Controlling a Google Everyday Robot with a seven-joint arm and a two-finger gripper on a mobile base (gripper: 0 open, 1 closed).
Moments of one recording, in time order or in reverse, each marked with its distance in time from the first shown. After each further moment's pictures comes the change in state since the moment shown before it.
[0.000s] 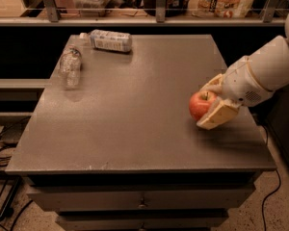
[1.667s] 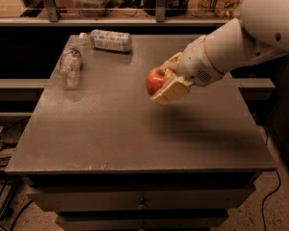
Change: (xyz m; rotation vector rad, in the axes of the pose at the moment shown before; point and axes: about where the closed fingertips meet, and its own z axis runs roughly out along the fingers) arm -0.109 -0.027 0.026 0.047 -0.206 0.011
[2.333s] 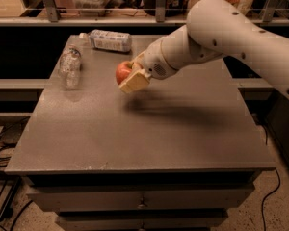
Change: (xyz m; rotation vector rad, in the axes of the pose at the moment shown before) arm -0.048 -0.043 0.095 0.005 -0.098 0.072
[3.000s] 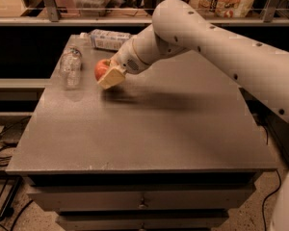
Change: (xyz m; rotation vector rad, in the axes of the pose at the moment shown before) arm -0.032 -0.017 0.065 -0.052 -0.013 -0.005
